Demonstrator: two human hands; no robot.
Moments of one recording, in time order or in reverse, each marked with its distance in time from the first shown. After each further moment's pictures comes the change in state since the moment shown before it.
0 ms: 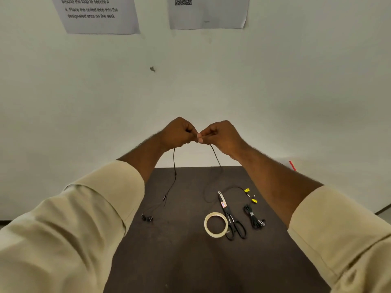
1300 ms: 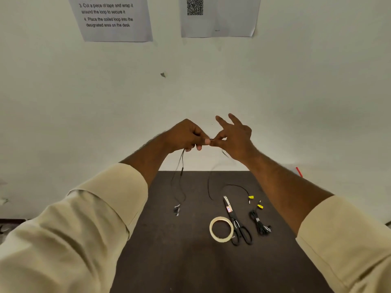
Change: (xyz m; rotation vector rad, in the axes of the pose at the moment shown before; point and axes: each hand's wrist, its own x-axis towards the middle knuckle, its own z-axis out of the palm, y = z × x) left_hand -0.015 0.010 -0.016 -0.148 -0.122 -0.012; right_hand 0.005 0.012 -0.007 -0.637 0.120 -0.119
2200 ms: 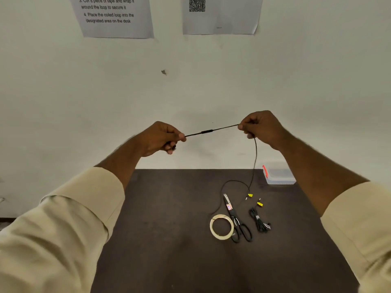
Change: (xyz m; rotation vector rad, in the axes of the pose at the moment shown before) left_hand -0.029 -0.047 -0.043 -0.241 0.070 -0.105; right_hand 0.005 0.038 -0.061 0.505 -0.014 0.160
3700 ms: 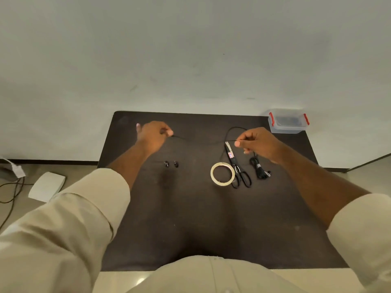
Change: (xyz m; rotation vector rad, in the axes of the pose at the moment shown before) left_hand -0.022 -0.173 0.050 0.559 0.264 -0.262; right_hand -0.105 0.096 0.093 -0.032 -0.385 0.362
